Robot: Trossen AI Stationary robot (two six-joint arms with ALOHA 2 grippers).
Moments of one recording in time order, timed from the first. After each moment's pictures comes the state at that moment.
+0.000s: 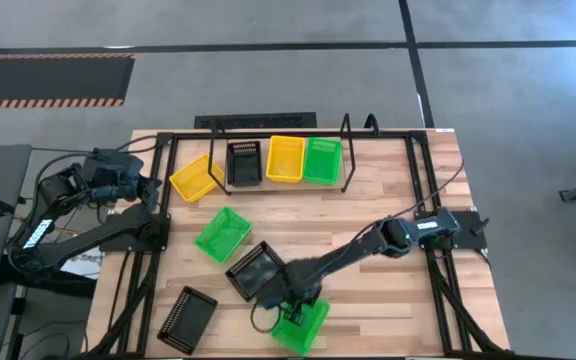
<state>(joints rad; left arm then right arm) 0.68 0.40 0.96 -1.36 -0.01 -0.32 0.39 2.49 2.35 -1.54 -0.15 0.86</state>
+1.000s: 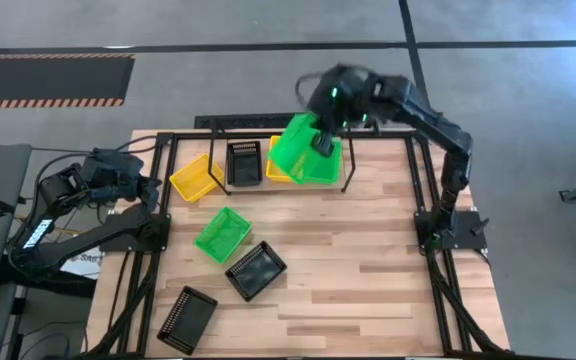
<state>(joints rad) 0.68 0.40 0.96 -1.36 -0.02 -0.31 -0.36 1.85 2.35 -1.32 0.08 -0.04</state>
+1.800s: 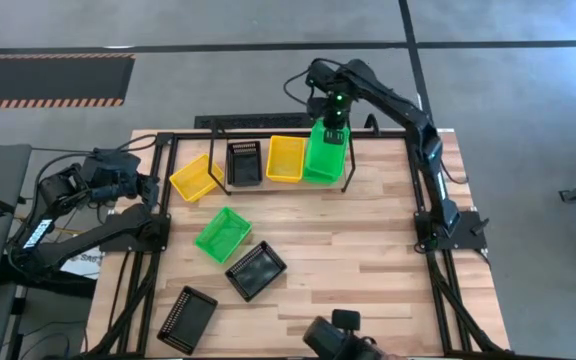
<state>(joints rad) 0.68 0.40 0.96 -1.36 -0.09 -0.41 -0.66 2.16 2.35 -1.57 -0.05 -0.56</state>
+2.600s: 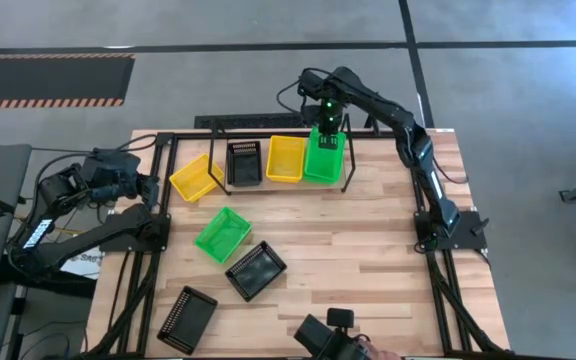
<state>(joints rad) 0.68 0.40 0.96 -1.36 -0.09 -0.41 -0.65 2.25 2.35 -1.57 0.00 -0.55</state>
